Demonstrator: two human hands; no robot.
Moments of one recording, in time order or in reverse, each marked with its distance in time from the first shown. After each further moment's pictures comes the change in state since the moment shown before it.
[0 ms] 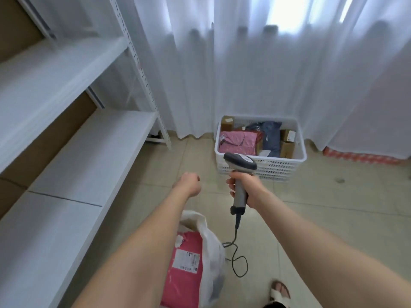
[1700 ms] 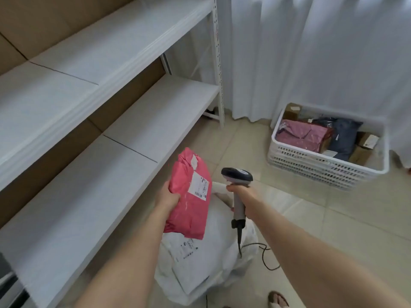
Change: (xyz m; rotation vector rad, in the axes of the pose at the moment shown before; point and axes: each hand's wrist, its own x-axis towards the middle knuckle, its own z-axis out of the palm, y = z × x) left_hand -0.109 -0.212 0.051 -0.836 0.340 -0.557; right_hand -0.010 0.109 0.124 -0.333 -0.182 0.181
